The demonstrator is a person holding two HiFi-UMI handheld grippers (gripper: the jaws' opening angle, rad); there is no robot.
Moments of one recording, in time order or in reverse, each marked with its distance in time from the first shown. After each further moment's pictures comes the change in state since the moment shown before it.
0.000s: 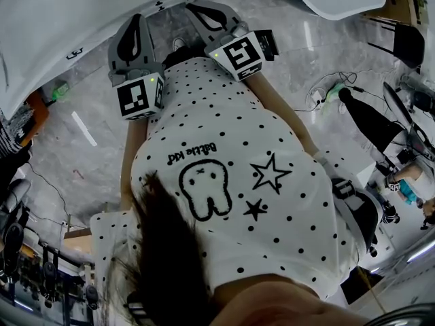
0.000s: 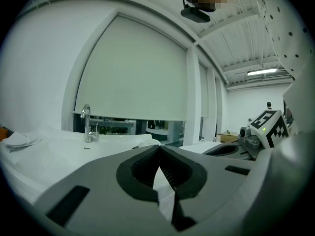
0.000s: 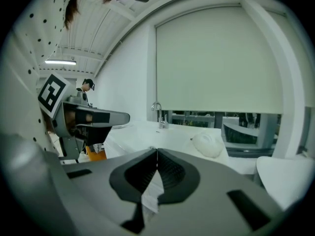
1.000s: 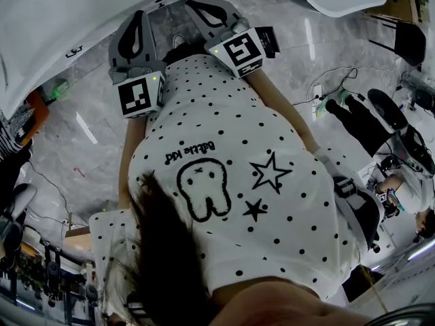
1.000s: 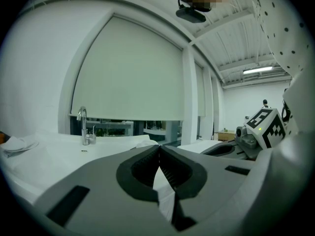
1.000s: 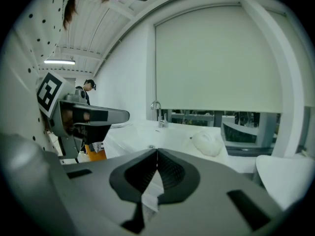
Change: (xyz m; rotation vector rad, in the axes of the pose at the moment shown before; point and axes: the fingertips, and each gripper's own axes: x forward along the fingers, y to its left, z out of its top) left arm 0.000 -0.009 0.001 0.054 0.018 -0.037; right arm 0.000 -0.002 -0.003 0.004 0.014 -0.006
